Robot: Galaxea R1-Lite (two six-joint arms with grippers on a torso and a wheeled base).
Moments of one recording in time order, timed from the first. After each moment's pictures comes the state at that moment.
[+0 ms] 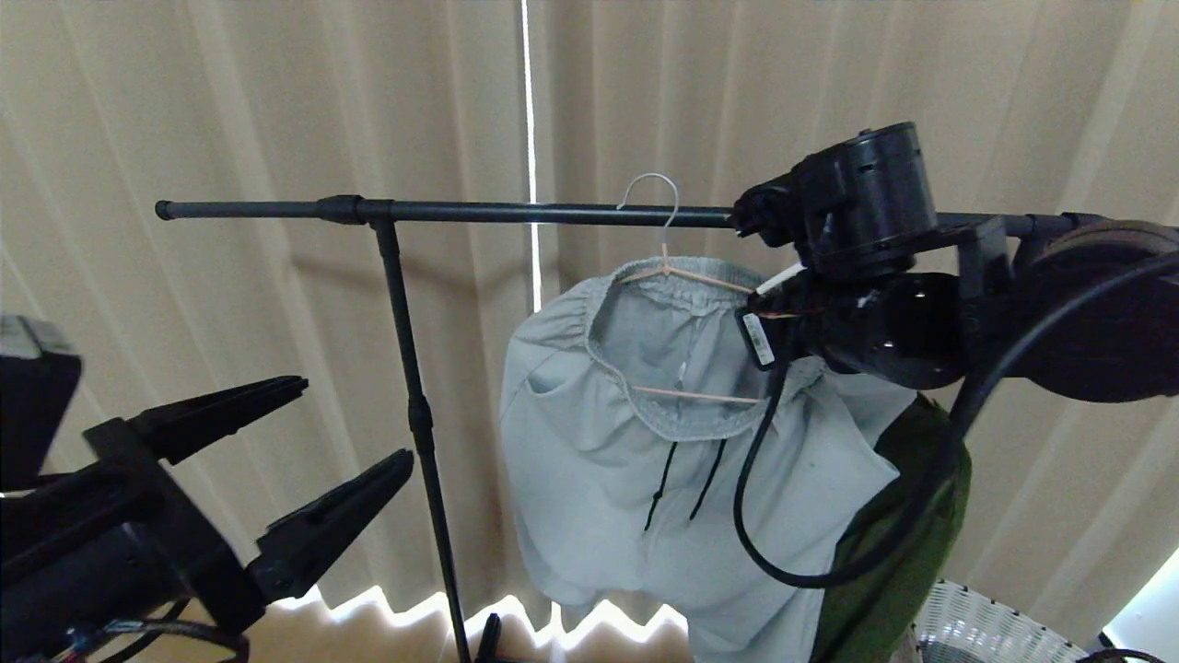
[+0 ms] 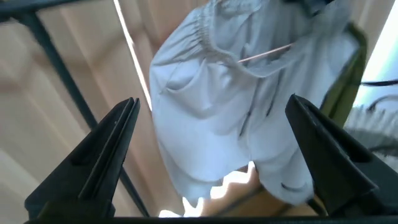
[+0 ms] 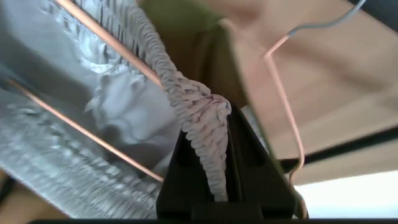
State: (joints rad) left arm -0.61 1.10 -0.40 -0.64 0.04 0.13; right arm 0.67 1.80 -1.41 0.14 -0.67 -0.01
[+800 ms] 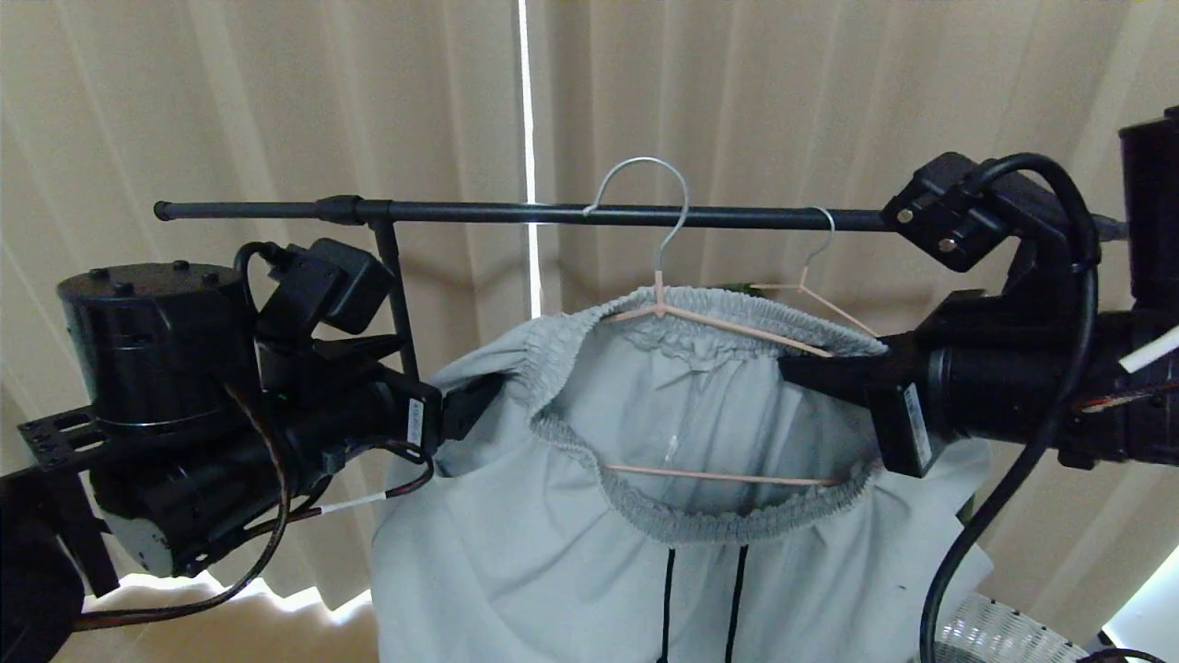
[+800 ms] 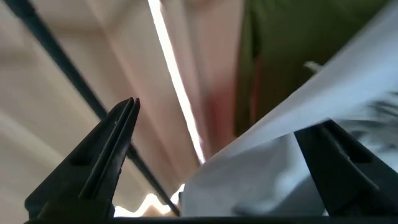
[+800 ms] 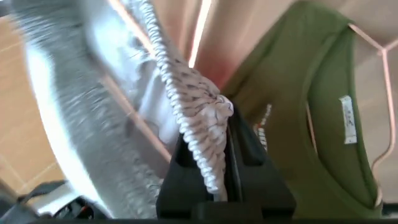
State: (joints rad) left arm -0.53 1.52 -0.69 -0.61 0.16 0.13; right arm 0.71 1.43 -1.11 0.15 -0.12 -0.05
